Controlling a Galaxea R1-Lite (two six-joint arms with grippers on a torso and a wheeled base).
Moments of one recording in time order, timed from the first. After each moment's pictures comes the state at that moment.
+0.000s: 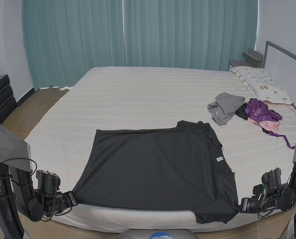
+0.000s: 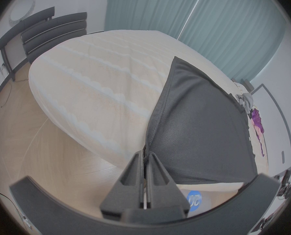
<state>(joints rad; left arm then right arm) -0.12 2.20 -0.08 -1.23 0.05 -0.55 0.08 2.09 -0.02 -1.01 0.25 0.39</state>
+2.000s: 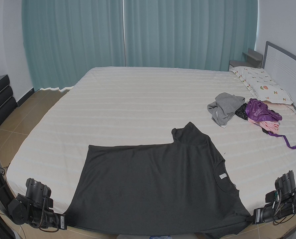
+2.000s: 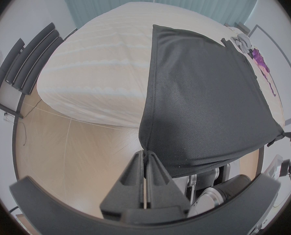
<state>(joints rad) -0.12 1.84 -0.02 -0.62 0.05 -0.19 0.13 1.60 -0.02 -0.41 0.14 0.33</state>
